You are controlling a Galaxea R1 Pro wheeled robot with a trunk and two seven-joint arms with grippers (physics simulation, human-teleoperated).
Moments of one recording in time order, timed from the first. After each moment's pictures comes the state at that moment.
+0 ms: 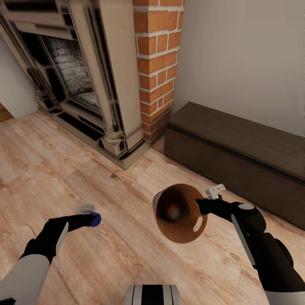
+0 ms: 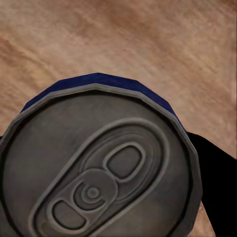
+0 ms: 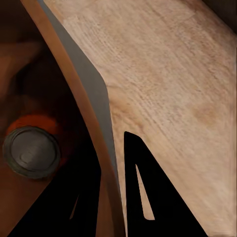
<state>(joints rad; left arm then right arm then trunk) -0.70 0.16 0.25 -0.70 -0.15 0.48 -0.41 -0.48 -0.17 0.06 -1.58 0.08 0.85 0.46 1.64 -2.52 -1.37</state>
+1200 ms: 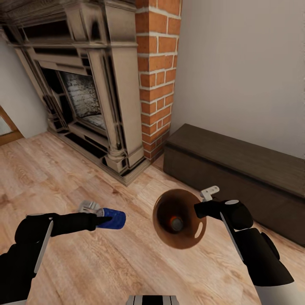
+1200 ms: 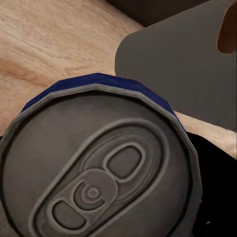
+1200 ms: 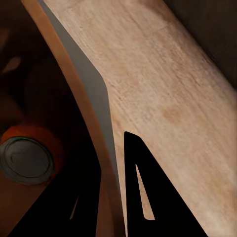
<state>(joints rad) -0.41 0.16 0.16 -1.59 -0.15 1.05 -1.06 -0.52 -0.13 0.15 -1.58 0.21 1.05 0.41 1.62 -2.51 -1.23</state>
